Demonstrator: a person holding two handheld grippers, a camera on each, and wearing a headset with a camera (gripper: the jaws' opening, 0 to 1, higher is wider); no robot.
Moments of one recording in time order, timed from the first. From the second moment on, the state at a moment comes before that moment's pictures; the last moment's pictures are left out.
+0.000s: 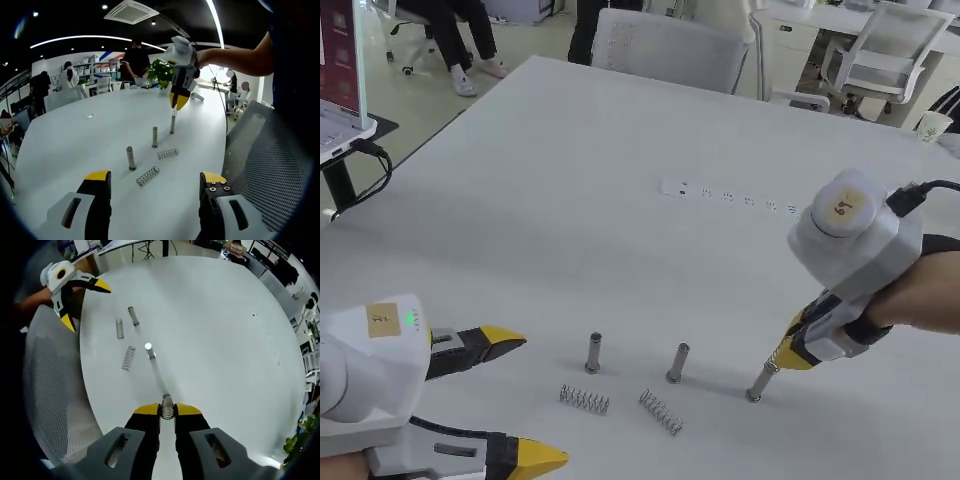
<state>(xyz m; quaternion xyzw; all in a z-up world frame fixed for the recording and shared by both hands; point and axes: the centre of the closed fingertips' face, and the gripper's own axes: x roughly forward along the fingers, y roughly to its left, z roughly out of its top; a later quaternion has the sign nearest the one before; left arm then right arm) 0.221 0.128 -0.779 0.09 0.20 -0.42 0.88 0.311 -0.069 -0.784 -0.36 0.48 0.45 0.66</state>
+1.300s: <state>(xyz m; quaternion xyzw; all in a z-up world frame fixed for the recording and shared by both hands) 0.222 0.125 -0.776 0.09 0.20 -0.42 0.88 0.309 -0.068 -0.839 -0.36 0.51 0.44 0.65</state>
